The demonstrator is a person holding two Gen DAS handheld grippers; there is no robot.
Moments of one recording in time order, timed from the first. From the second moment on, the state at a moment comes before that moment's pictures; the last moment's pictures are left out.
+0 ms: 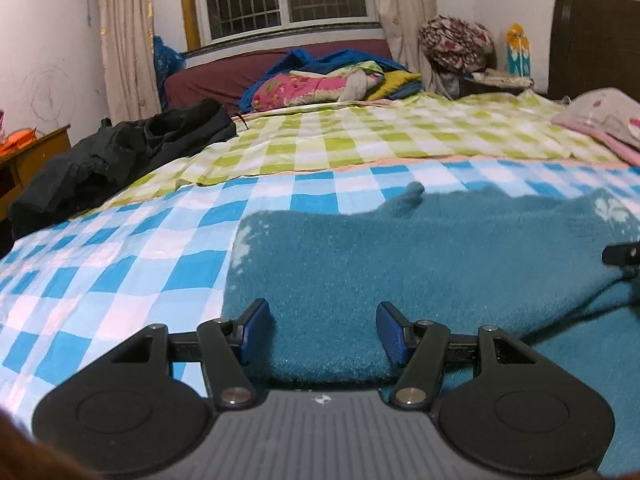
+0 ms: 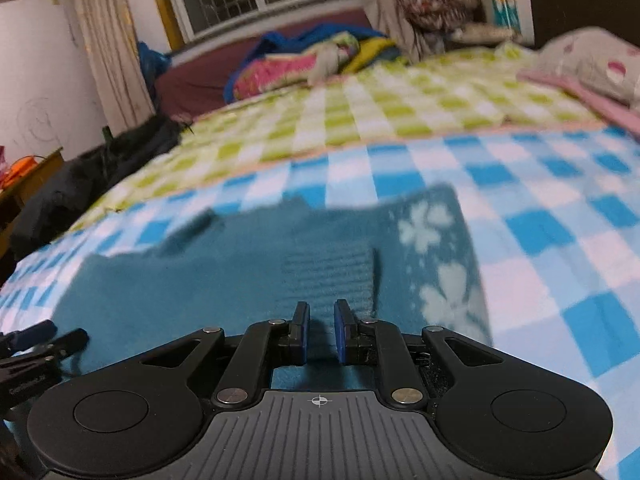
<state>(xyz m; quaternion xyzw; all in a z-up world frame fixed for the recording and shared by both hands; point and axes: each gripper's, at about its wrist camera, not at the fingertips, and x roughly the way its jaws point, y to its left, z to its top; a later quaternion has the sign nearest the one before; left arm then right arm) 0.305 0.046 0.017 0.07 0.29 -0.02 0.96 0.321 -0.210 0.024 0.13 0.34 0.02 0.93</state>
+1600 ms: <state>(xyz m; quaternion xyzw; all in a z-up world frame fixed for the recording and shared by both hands) 0.055 0.114 0.007 -0.01 0.34 0.00 0.94 0.018 -0.227 0.036 0.08 0.38 -0.01 0.92</state>
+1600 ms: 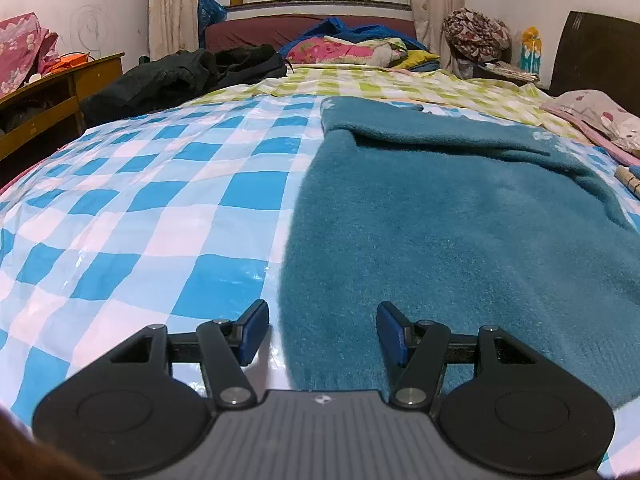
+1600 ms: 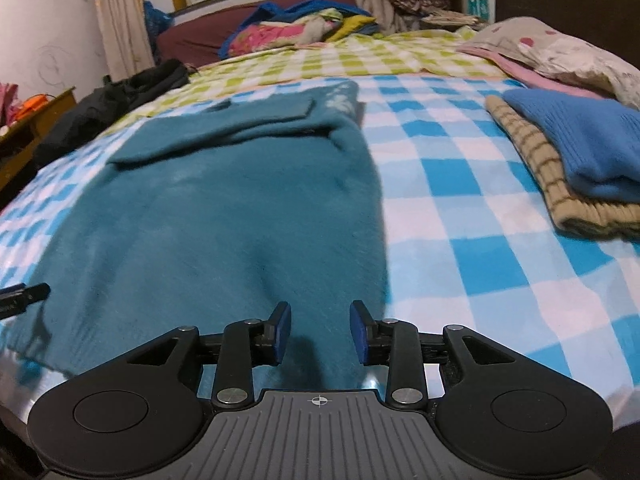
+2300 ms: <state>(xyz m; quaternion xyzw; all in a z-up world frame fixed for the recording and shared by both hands) 0.052 0.120 0.005 -0.05 0.35 -0.02 0.93 0.007 -0.229 0.021 0.11 0.42 0.00 0.90</state>
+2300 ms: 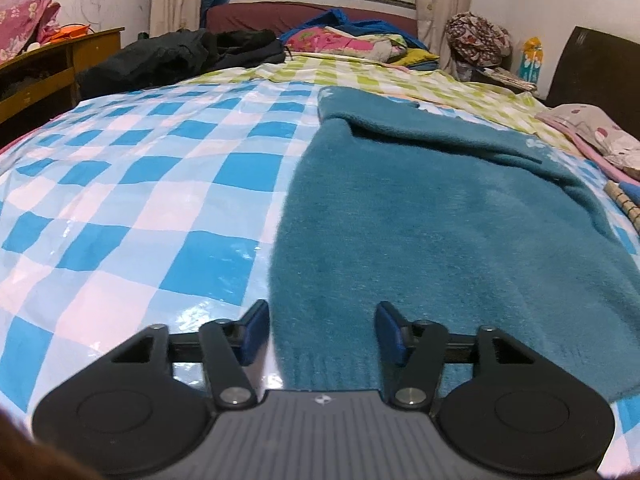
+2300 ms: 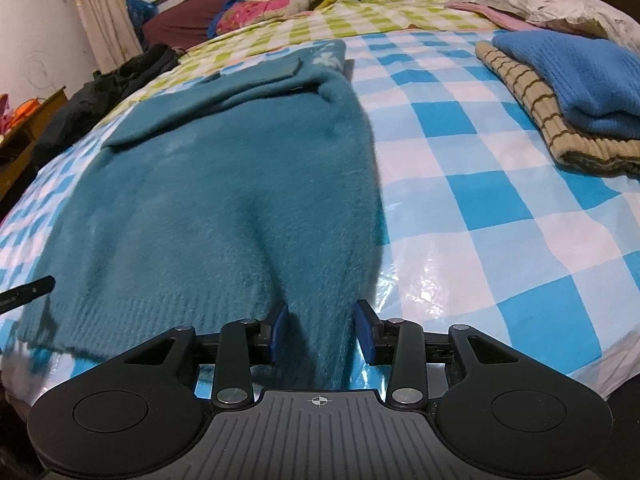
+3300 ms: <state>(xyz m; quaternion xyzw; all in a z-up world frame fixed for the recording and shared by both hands) 0.055 0.136 0.030 -0.22 0.33 -0.08 0.92 0.019 -0.250 0.034 0.30 0.36 0.09 0.88</state>
